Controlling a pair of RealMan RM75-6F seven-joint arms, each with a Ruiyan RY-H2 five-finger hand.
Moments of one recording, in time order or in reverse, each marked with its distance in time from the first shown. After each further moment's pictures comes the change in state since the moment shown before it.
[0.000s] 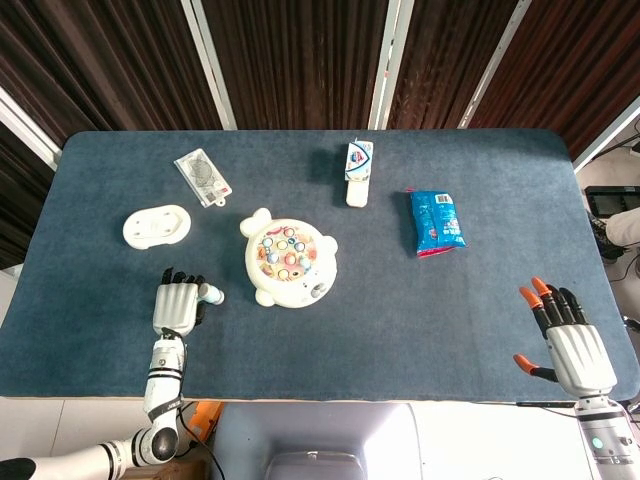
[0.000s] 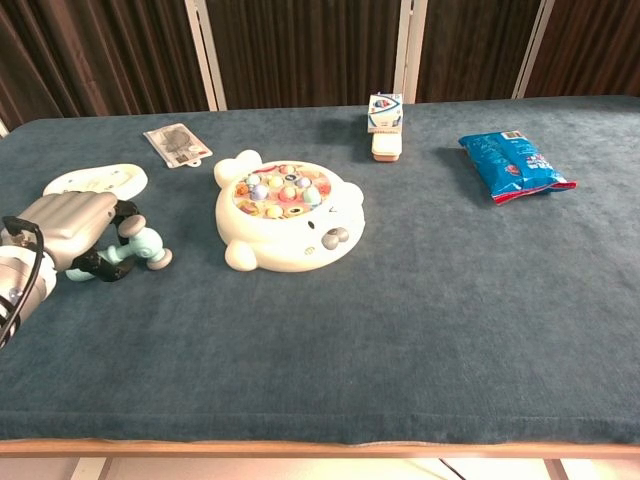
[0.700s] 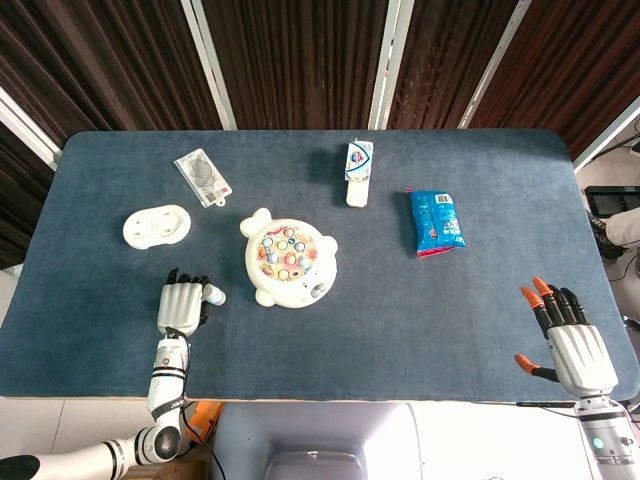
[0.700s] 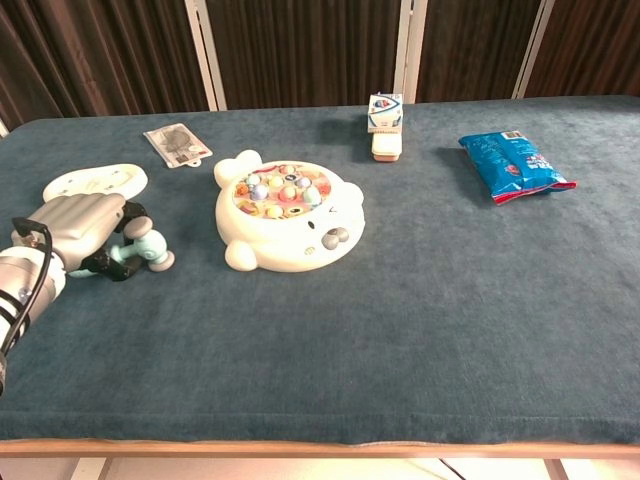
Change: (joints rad) left arm -0.014 -0.008 0.005 0.010 -0.010 -0.014 -0.037; right arm -0.002 0.003 0.000 0.001 0.002 0.002 0.004
